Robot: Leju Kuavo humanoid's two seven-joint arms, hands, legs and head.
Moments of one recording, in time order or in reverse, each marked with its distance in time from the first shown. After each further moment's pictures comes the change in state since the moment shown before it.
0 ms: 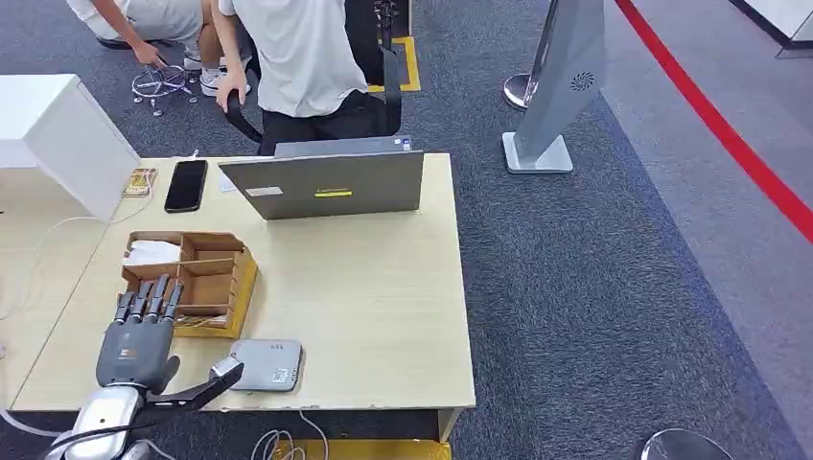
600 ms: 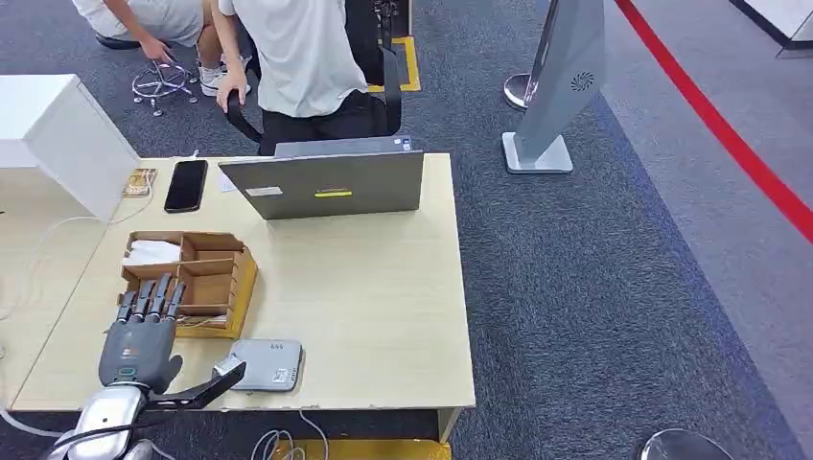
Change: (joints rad) left arm -0.001 -0.009 0.000 0.000 0.000 0.000 0.001; right arm 0.038 0.000 0.040 -0.050 -0.034 -0.002 0.025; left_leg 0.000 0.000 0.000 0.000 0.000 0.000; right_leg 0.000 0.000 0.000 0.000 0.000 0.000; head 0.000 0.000
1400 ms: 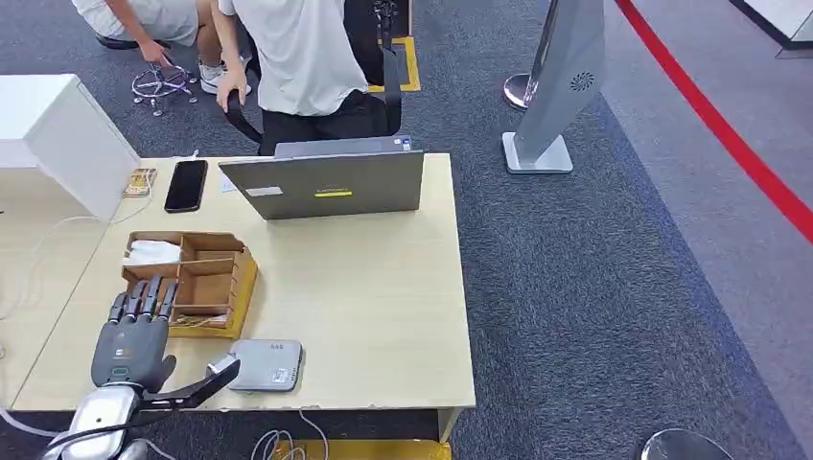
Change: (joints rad) left arm 0.006 0.002 0.025 0.000 0.000 0.003 0.003; right arm 0.025 0.000 0.013 -0.032 -0.009 0.013 0.027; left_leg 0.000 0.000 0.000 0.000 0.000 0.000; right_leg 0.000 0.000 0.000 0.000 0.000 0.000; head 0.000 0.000
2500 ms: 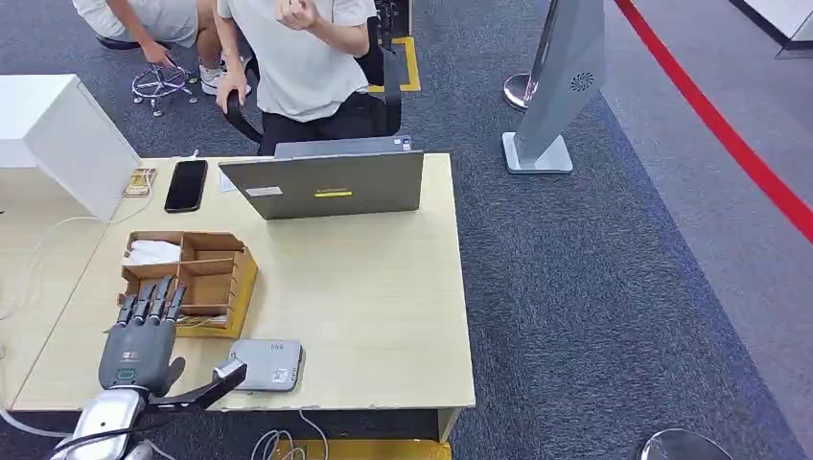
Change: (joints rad) left arm 0.016 -0.035 0.024 -0.009 0.000 0.012 -0.051; right arm 0.010 0.000 0.019 -0.006 0.003 0.003 0.000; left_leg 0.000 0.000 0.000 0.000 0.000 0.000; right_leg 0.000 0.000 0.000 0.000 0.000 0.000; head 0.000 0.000
